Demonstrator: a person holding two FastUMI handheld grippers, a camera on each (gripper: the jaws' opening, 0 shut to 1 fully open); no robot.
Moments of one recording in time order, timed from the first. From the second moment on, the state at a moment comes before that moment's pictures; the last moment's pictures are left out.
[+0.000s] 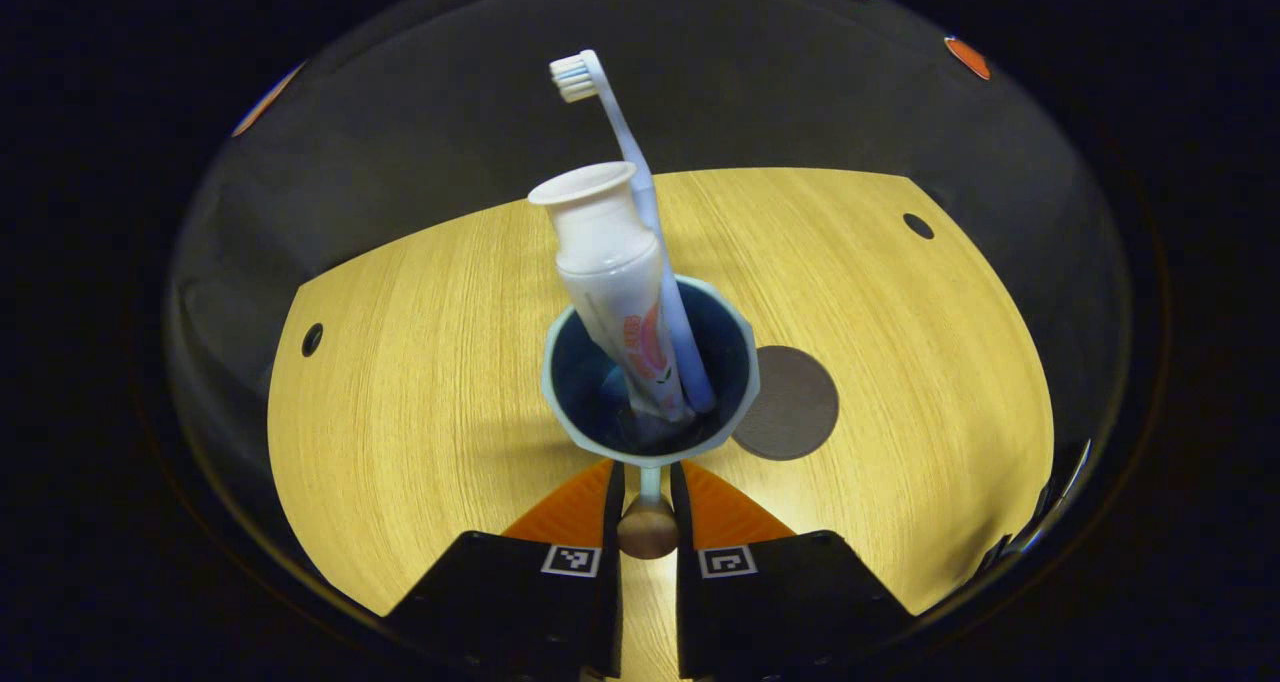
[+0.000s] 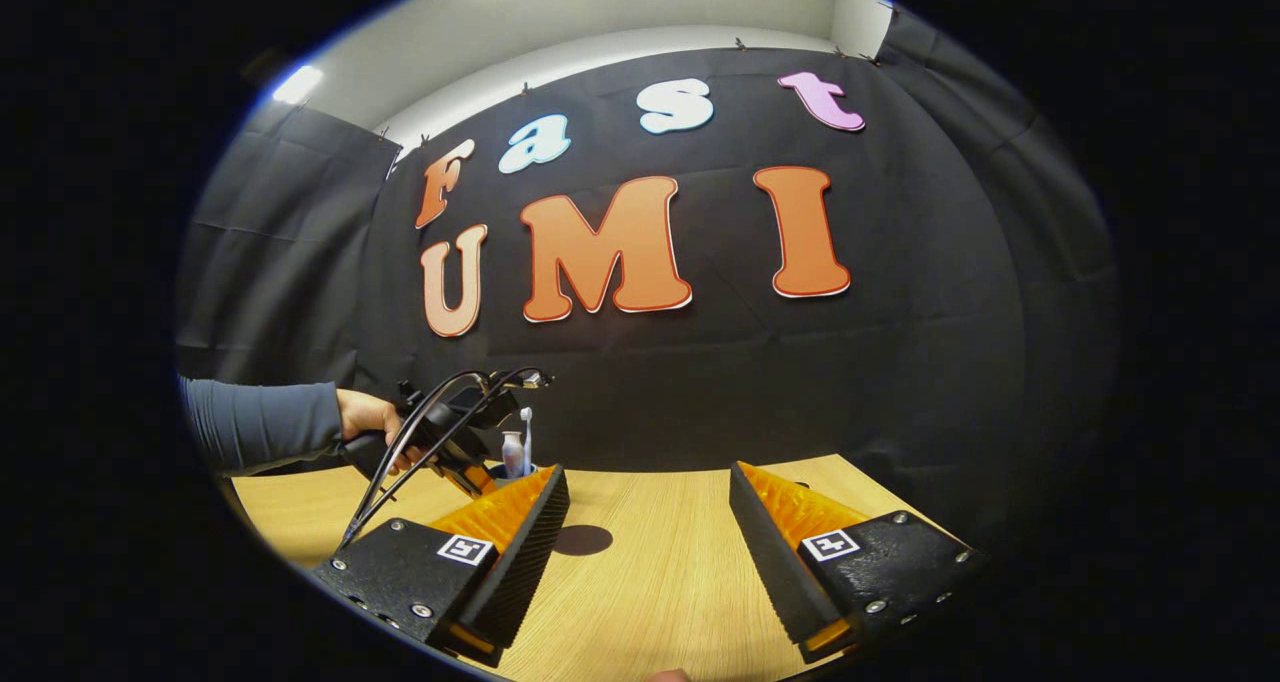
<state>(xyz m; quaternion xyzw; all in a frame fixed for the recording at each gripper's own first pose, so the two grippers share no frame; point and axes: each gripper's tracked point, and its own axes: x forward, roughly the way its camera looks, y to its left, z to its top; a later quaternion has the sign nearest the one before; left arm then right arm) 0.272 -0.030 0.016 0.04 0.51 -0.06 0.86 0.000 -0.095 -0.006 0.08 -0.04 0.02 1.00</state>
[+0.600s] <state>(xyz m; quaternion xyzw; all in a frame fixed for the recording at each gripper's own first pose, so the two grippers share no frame) 0.291 -0.038 0.014 0.06 0.52 -0.10 0.85 -0.013 -0.112 -0.036 0.07 -0.01 0.00 1.00</state>
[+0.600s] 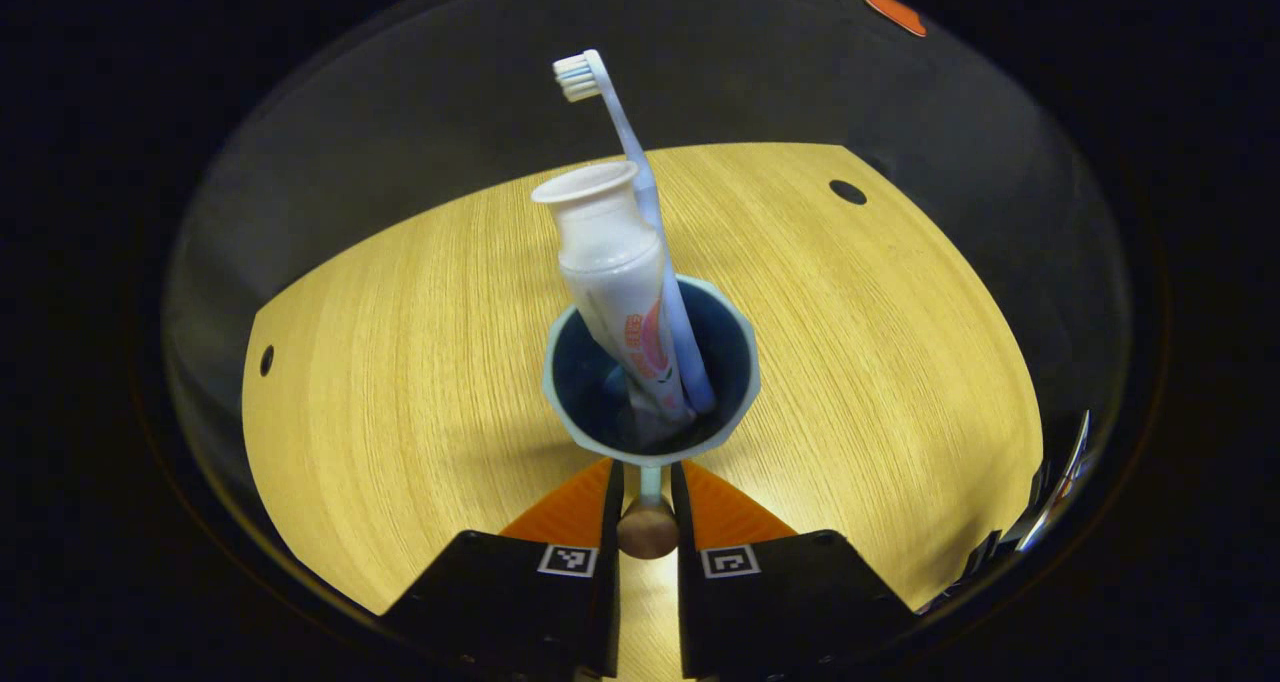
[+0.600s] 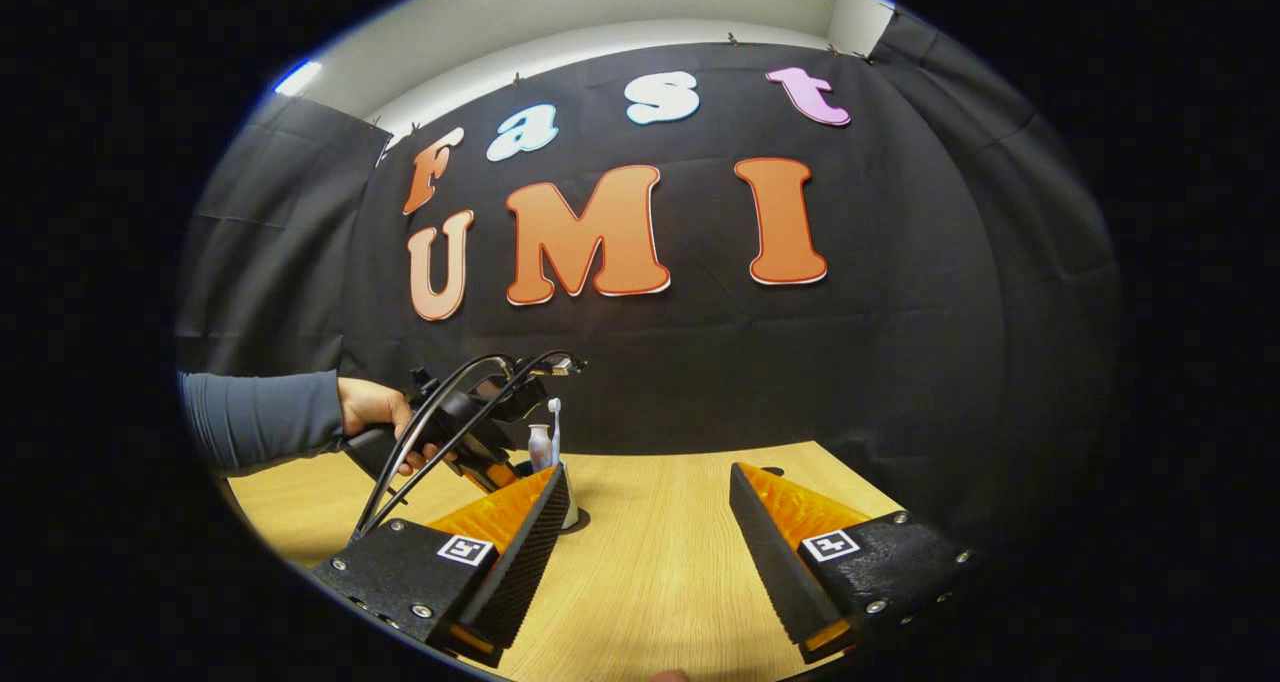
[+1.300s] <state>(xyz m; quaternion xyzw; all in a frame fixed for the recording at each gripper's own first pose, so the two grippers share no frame) 0.274 0.025 0.143 0.05 0.22 -0.08 0.97 -0.007 -0.093 -0.002 0.04 -0.04 -0.03 1.00</state>
